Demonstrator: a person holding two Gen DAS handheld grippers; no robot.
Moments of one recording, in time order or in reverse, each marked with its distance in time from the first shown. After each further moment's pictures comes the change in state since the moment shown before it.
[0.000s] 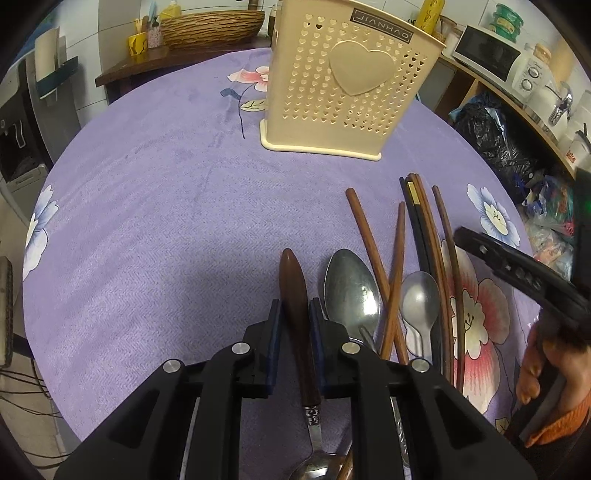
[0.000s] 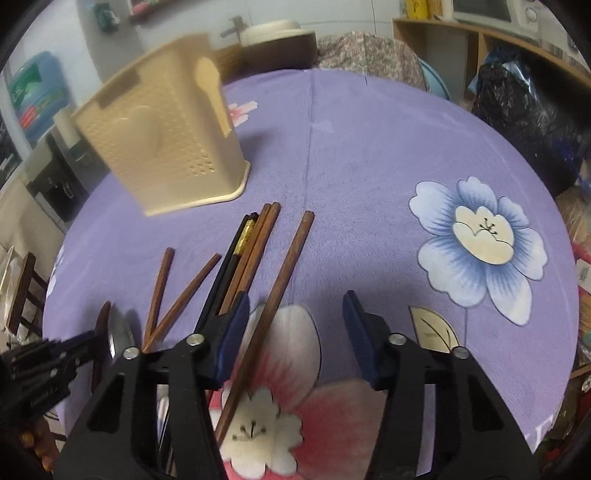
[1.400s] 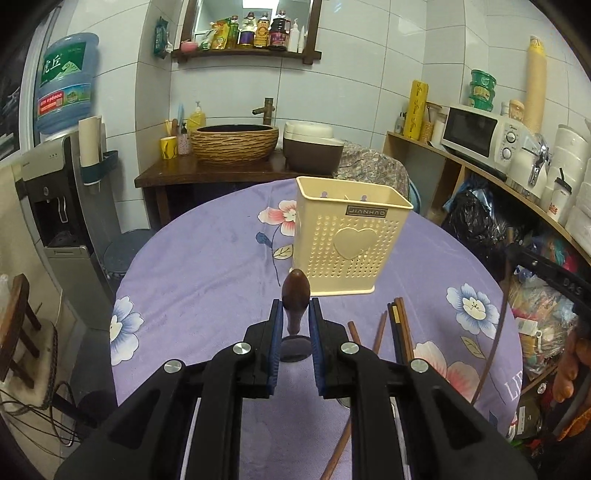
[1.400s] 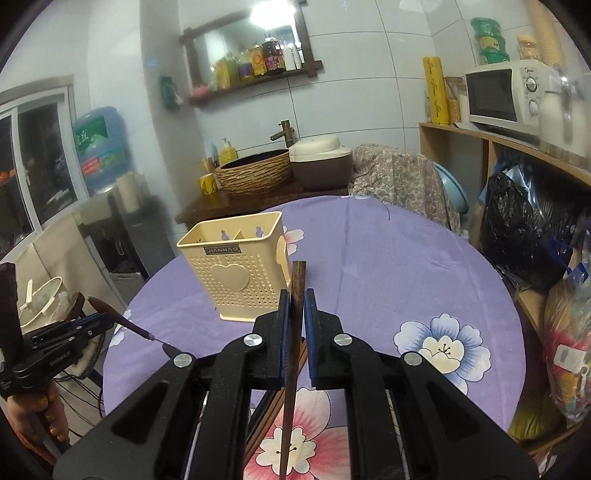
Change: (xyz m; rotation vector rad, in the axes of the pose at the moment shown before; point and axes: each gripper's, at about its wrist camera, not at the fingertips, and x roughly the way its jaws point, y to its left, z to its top) left arm -0.111 -0.004 0.025 0.030 -0.419 0.082; right arm -0.148 0.001 0.032 -0.102 -0.386 0.158
